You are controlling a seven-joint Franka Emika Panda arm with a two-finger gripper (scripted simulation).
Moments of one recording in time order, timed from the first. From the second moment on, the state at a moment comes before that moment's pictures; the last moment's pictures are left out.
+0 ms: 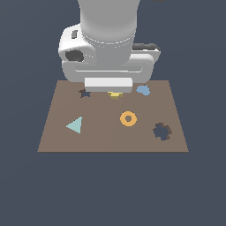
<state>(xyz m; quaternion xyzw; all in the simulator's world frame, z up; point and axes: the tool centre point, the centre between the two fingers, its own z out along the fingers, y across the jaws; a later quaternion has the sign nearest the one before) -0.013 -0.012 0.143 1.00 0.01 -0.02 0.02</state>
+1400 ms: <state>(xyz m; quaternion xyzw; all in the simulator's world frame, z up) -0.076 0.006 0.061 1.00 -0.06 0.00 0.00</state>
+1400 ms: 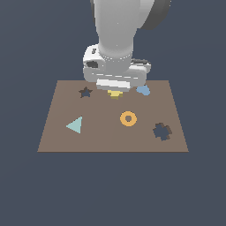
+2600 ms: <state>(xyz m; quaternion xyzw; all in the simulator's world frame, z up) -0.083 0.011 0.031 1.00 -0.07 0.00 0.00</state>
